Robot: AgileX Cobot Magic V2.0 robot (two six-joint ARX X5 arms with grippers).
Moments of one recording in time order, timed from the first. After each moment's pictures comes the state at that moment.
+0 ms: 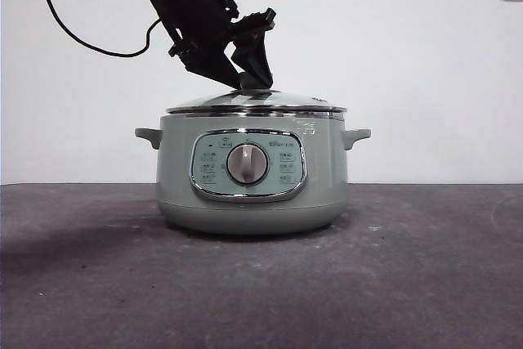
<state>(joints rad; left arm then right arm) -0.50 1.86 1.58 -0.29 0.15 0.10 0.54 1.11 1.77 -1.12 0.08 0.01</state>
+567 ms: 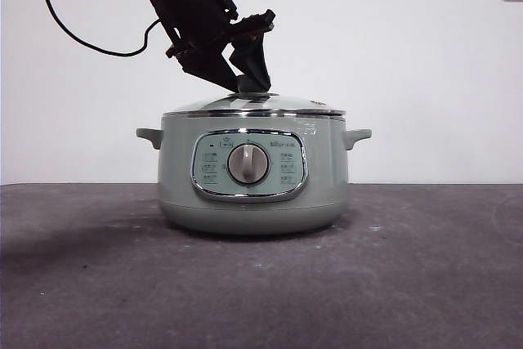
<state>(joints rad) -0.50 1.86 1.59 -0.35 0.14 0.09 0.54 1.11 1.77 -1.13 0.08 0.00</state>
